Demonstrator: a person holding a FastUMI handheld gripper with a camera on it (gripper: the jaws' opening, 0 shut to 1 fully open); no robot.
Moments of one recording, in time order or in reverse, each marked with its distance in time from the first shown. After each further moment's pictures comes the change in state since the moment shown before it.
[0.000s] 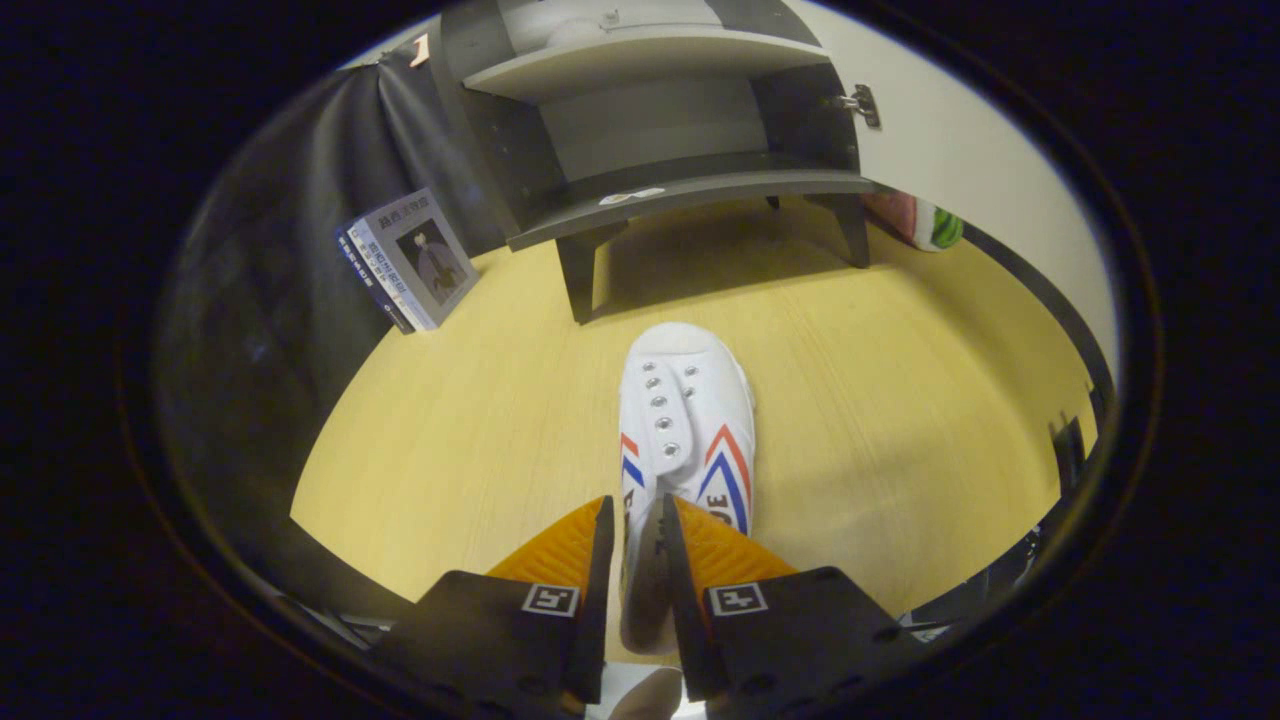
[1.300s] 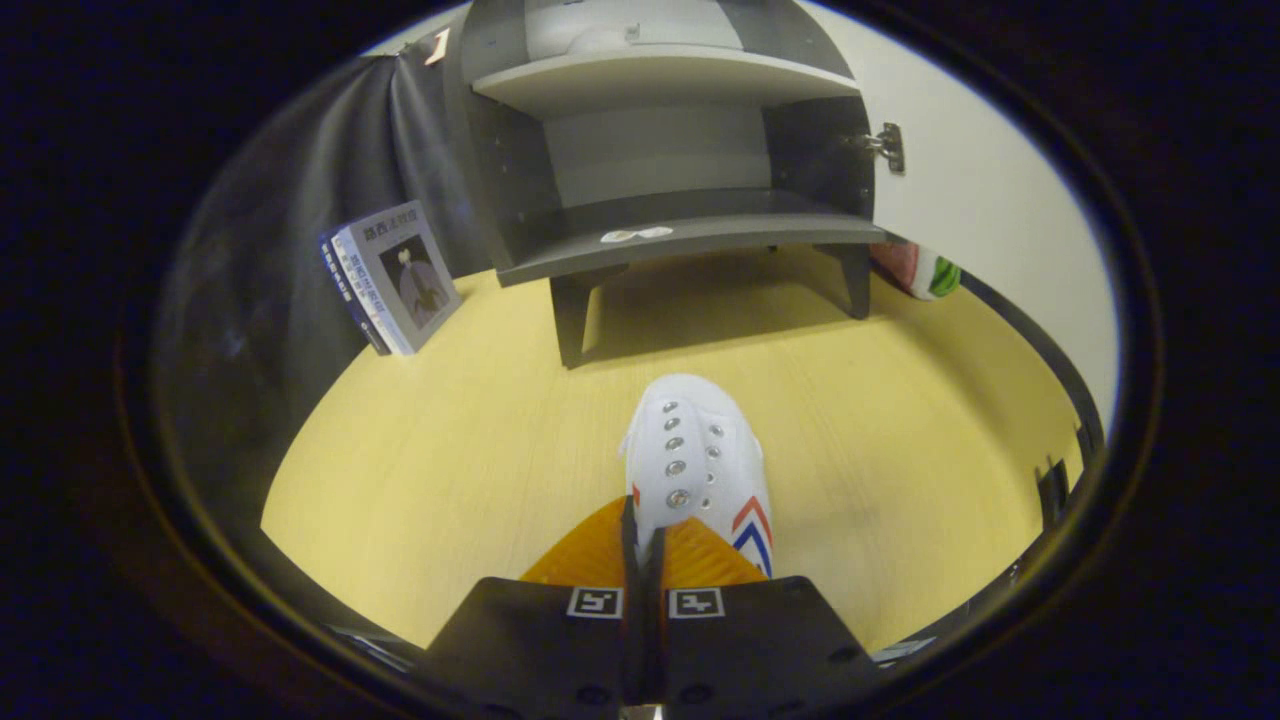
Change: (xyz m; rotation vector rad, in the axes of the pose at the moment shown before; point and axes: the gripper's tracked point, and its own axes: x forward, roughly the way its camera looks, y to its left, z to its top) arm 0.010 -0.006 0.044 -0.026 -0.103 -0.093
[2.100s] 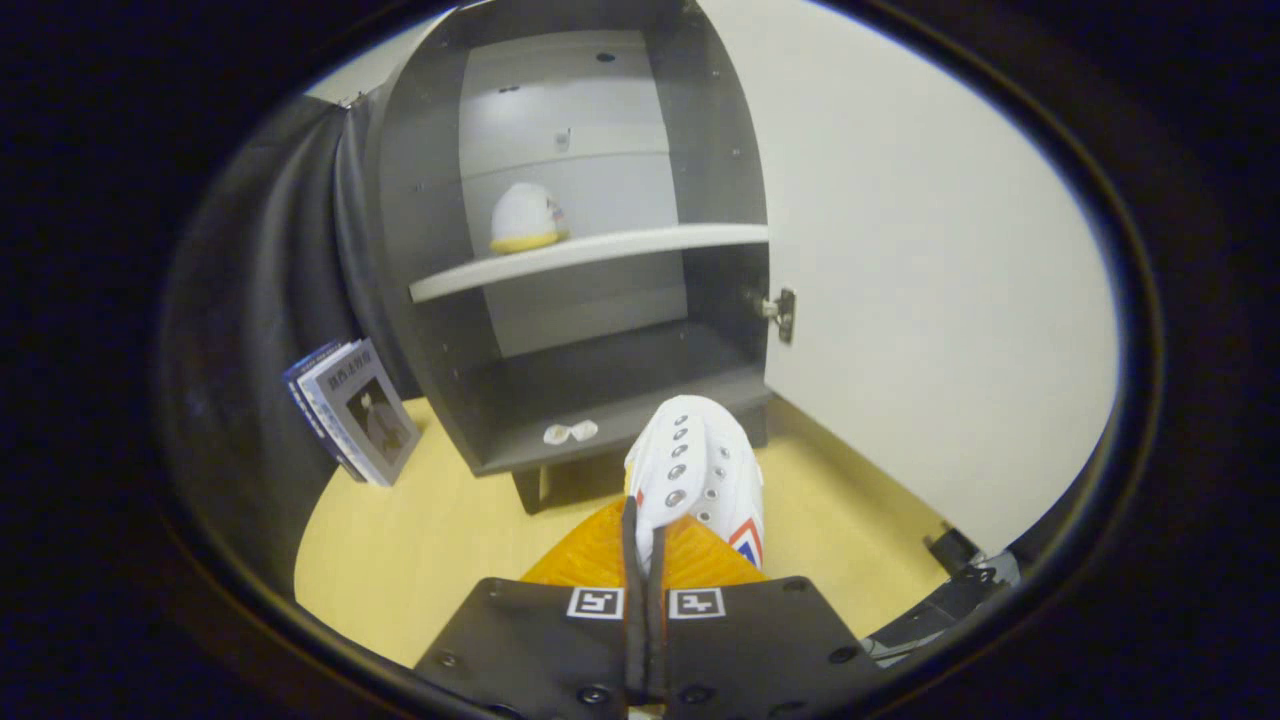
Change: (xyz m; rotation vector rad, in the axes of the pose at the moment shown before) arm -0.092 -0.028 0.161 0.082 -0.293 -0.171
